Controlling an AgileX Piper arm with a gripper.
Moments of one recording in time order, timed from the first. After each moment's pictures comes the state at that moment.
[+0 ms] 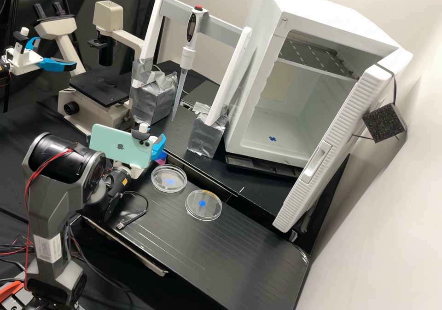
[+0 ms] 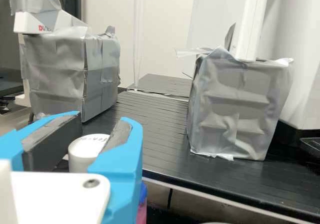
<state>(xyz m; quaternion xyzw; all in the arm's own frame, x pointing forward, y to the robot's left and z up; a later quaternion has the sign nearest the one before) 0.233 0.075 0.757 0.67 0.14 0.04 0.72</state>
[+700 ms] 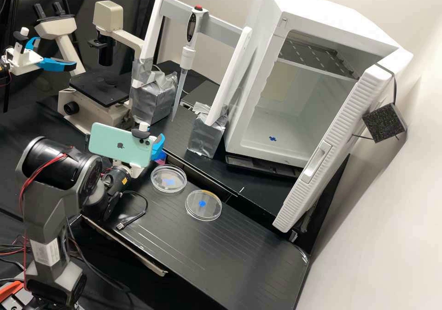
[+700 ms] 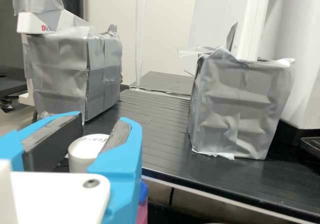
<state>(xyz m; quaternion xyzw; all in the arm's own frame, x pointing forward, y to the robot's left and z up) 0.229 0.078 0.763 0.68 0.14 0.04 0.72</state>
